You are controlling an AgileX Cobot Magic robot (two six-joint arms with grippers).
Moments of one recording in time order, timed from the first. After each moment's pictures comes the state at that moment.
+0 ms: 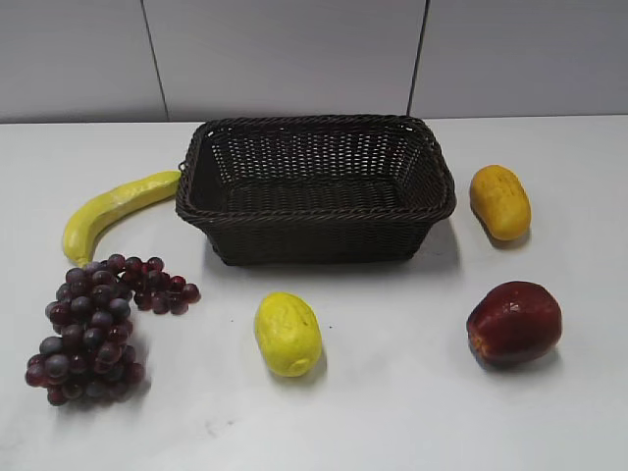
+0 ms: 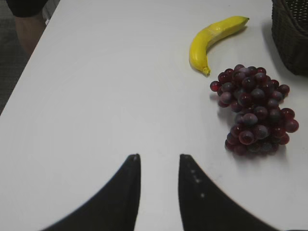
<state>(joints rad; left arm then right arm) -0.05 -0.01 -0.48 0.05 1.08 0.08 0.09 0.00 -0.50 -0.05 1.04 -0.04</state>
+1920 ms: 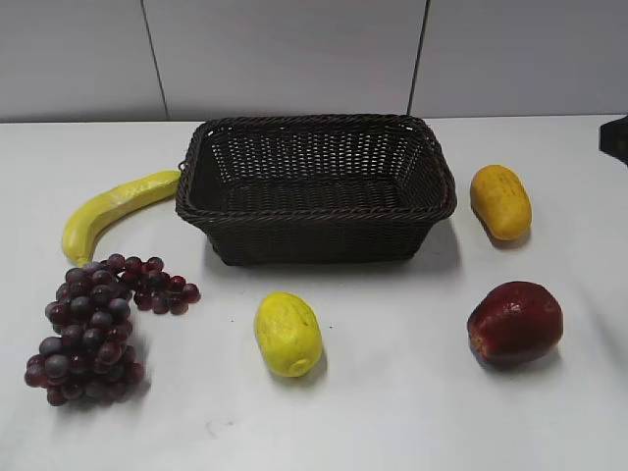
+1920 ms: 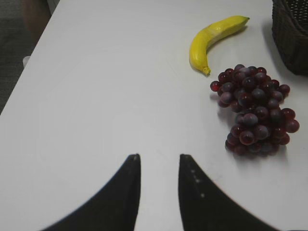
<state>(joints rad) -0.05 -0.01 -0.48 0.05 1.08 0.08 0.09 1.21 -0.69 -0.05 0.15 -0.04</state>
